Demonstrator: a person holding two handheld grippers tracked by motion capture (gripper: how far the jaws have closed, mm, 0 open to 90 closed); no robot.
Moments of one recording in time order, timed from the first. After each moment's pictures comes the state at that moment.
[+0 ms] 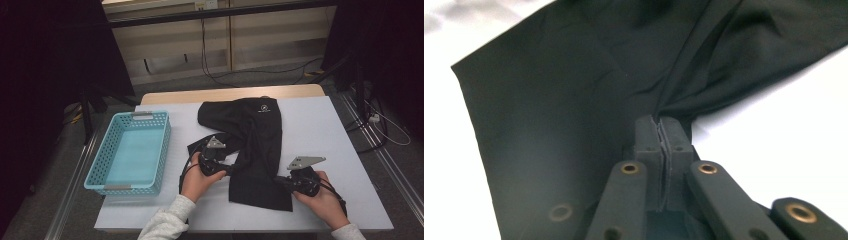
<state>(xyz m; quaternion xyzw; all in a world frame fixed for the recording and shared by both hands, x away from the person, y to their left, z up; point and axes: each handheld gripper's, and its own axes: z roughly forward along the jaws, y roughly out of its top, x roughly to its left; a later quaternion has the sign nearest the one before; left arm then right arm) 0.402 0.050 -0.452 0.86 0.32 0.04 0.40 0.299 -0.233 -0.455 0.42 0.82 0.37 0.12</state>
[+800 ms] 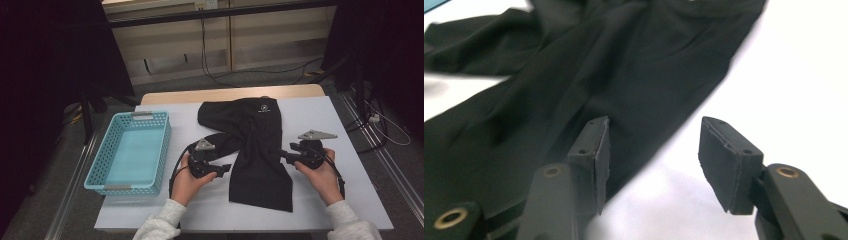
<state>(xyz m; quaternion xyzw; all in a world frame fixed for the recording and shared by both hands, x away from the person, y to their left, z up) 0.394 0.080 -0.444 0.85 0.33 0.06 0.41 0.359 -0.263 -0.442 0.52 0.73 0.40 0.21</state>
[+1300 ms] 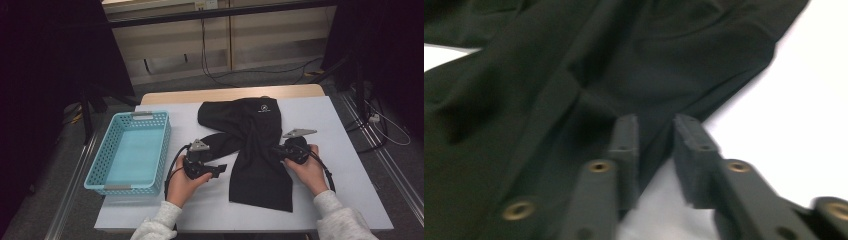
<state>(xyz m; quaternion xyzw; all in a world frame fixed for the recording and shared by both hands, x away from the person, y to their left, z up) 0.392 0.091 -0.443 0.84 0.34 0.06 0.42 0.387 -0.242 -0.462 0.50 0.77 0.35 0.19</state>
